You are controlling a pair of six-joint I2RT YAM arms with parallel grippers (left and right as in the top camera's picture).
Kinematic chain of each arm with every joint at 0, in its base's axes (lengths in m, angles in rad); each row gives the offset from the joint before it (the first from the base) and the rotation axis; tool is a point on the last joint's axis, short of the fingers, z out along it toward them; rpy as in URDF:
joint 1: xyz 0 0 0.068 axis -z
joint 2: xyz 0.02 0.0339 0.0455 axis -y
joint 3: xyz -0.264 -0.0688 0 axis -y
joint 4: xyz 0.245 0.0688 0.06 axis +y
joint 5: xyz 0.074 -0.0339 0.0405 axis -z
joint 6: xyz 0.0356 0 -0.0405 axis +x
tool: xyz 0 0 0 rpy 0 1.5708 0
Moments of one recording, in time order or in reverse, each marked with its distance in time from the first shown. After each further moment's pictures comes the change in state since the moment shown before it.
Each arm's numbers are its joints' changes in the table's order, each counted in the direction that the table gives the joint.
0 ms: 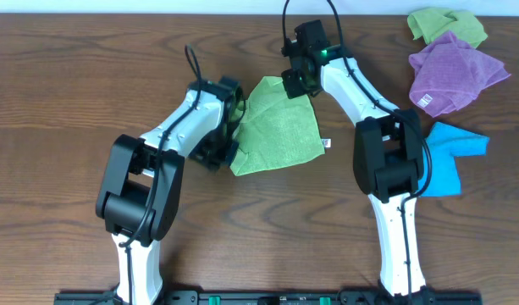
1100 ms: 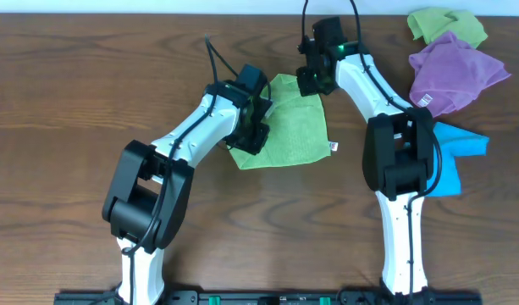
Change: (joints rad) left arm 0.087 0.016 -0.032 -0.341 0.148 -0.007; right arm 0.066 0.005 0.002 0.031 -0.028 0.028
